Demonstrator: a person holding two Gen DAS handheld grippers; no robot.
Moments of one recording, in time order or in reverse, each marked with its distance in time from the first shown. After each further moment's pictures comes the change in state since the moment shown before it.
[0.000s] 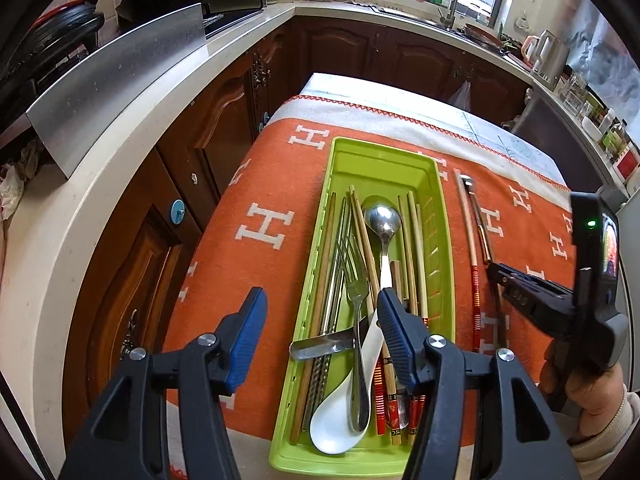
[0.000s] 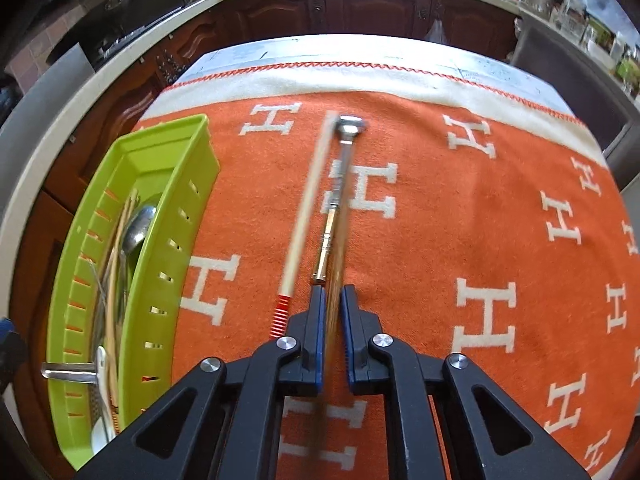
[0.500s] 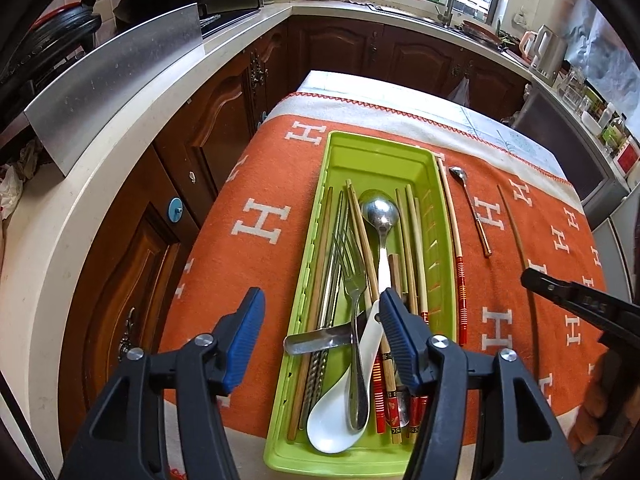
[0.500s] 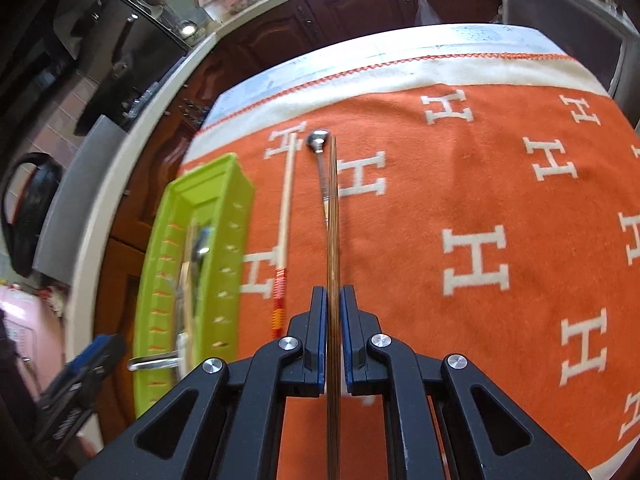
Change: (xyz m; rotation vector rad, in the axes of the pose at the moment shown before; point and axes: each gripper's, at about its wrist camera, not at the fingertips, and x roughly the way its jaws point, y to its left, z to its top) left arm 0.003 -0.005 -0.006 0.011 -0.003 0.013; right arm -0.057 -0.041 -0.020 0.186 -0.002 0.259
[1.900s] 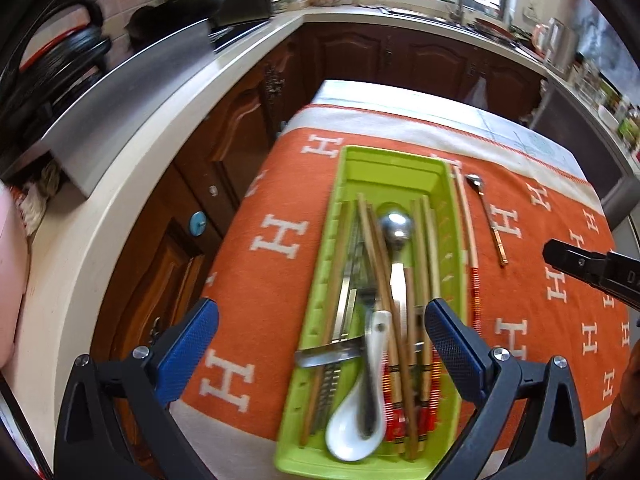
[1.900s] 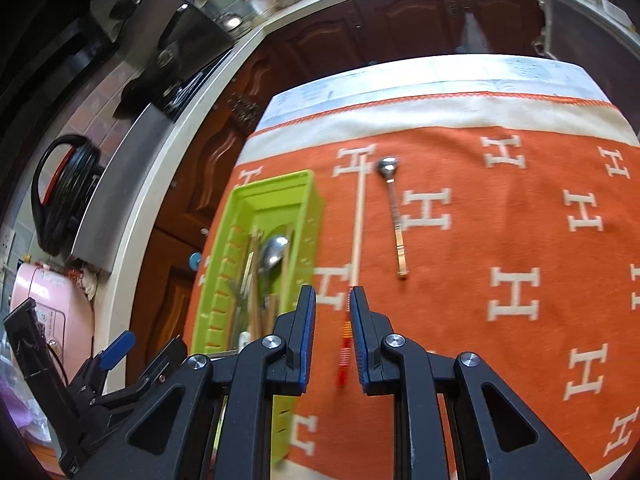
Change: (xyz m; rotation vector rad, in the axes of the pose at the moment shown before) left arm -0.007 -0.014 0.012 0.030 -0.015 0.098; right arm -0.027 0.037 0.032 -0.086 0.004 0.072
